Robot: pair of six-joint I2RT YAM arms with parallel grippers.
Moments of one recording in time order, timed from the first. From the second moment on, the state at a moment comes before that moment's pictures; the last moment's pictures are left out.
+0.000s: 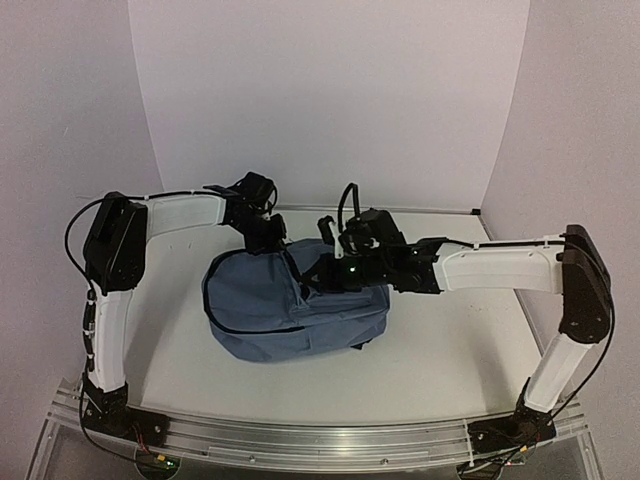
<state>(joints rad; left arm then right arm) -0.56 2.14 1.74 -0.53 0.16 -0.76 0.94 1.76 1.25 -0.06 -0.17 0.64</state>
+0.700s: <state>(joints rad) -0.52 2.13 1.79 -0.51 0.14 -0.68 0.96 1.73 1.16 0.02 -0.12 0.72</state>
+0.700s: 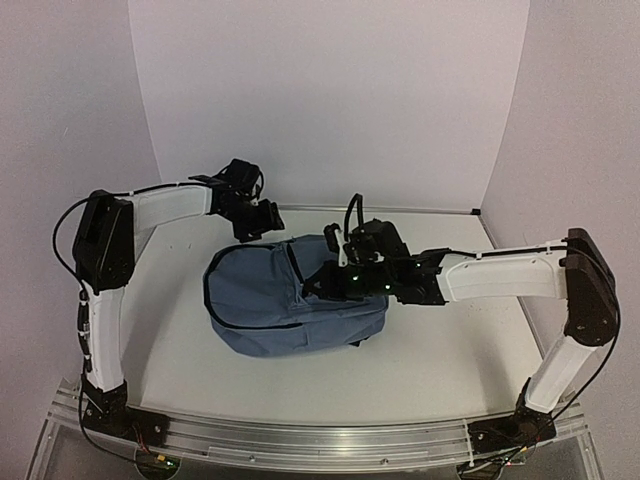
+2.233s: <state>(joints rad) -0.81 1.77 1.38 -0.58 0.11 -0.84 0.96 1.73 1.17 0.03 -0.10 0.75</state>
